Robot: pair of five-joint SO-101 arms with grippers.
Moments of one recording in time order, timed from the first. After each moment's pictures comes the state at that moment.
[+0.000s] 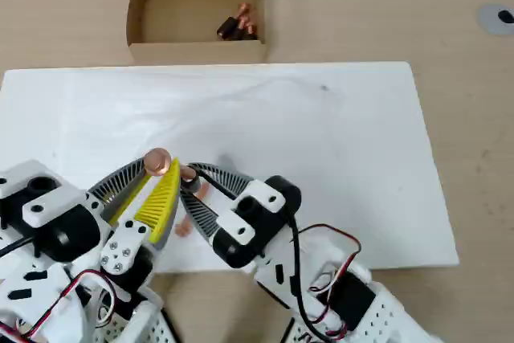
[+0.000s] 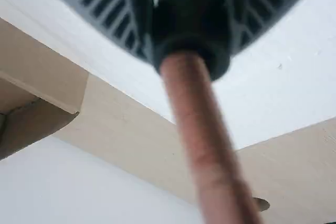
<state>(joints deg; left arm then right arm) 28.7 -97.7 42.2 63.8 -3.7 -55.2 -97.6 82.6 26.5 -5.3</state>
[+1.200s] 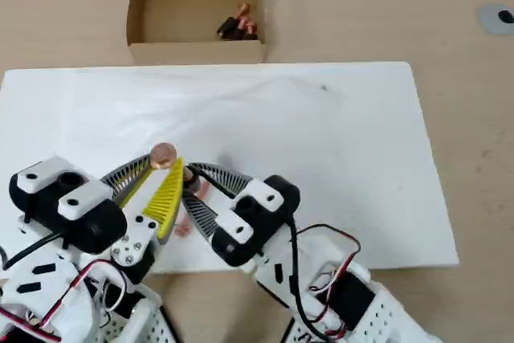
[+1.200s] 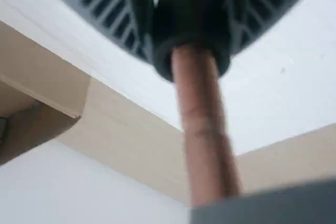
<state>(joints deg) 24.9 -97.7 45.0 65.4 -9.8 -54.4 -97.7 82.6 26.5 -5.3</state>
